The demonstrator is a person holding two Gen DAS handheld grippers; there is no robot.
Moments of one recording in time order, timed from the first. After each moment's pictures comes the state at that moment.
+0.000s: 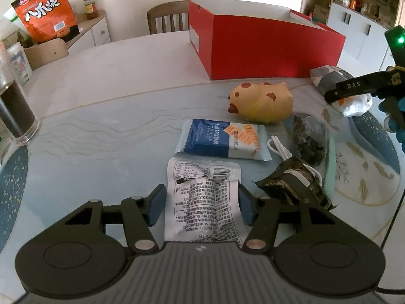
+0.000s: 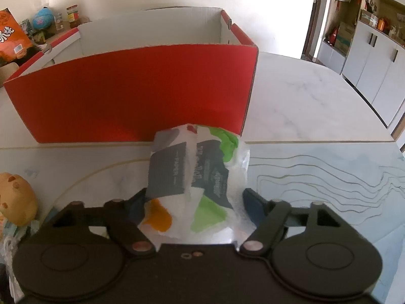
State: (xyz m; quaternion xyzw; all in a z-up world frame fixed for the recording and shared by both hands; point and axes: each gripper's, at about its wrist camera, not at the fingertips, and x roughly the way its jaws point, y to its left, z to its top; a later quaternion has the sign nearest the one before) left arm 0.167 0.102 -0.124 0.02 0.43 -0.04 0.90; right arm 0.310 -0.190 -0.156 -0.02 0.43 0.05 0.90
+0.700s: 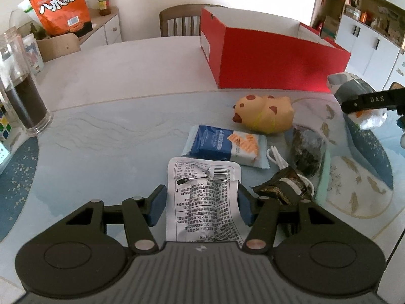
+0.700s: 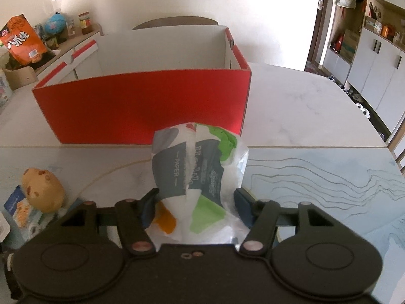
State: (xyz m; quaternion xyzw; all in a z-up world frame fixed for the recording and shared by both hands) left arm 0.157 0.106 -0.107 -0.01 0.42 -0.02 0.91; right arm 0.294 -0.197 -0.118 -0.02 0.41 0.07 0.91
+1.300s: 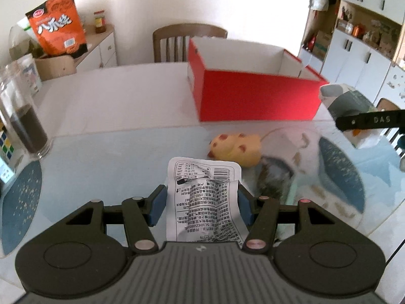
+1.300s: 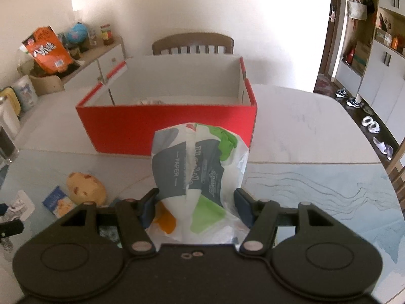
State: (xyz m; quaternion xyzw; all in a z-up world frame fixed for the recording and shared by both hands) left arm 0.154 0.086 -0.053 -0.02 0.39 -0.04 0.92; right arm 0.261 -0.195 -0.066 -0.01 0.39 0.11 0.91
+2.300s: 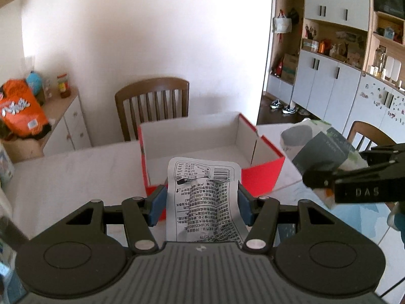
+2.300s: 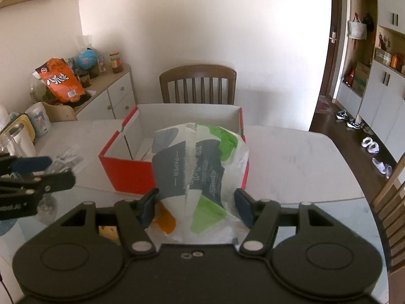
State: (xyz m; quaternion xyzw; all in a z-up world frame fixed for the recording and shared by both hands) left arm 0.228 0.012 0.047 0.02 0.30 -0.10 0.95; right arm 0.256 -0.196 0.010 -0.01 0.35 0.12 0.93
